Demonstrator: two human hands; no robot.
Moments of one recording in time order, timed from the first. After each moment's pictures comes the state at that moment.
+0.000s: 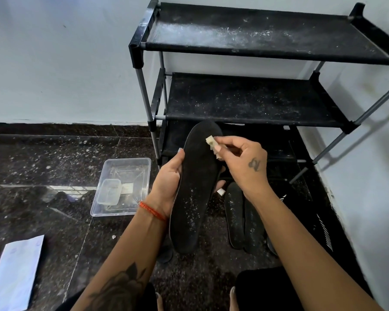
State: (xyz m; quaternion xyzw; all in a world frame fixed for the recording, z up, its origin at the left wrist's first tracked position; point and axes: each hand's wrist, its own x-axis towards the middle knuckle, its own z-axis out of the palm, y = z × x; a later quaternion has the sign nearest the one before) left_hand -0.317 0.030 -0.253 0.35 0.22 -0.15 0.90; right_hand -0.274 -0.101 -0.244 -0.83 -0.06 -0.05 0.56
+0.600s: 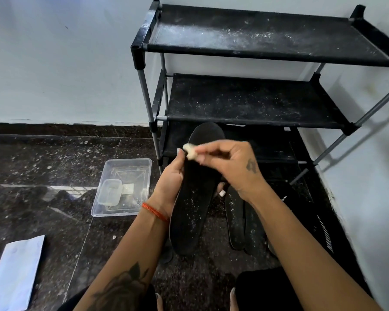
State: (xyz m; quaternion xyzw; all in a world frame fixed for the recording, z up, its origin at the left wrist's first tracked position) left_hand -0.318 0.028 -0.250 0.44 0.24 -0.14 0.85; right_hand -0.281 -0.095 -0.232 -0.75 -0.17 0.06 0.63
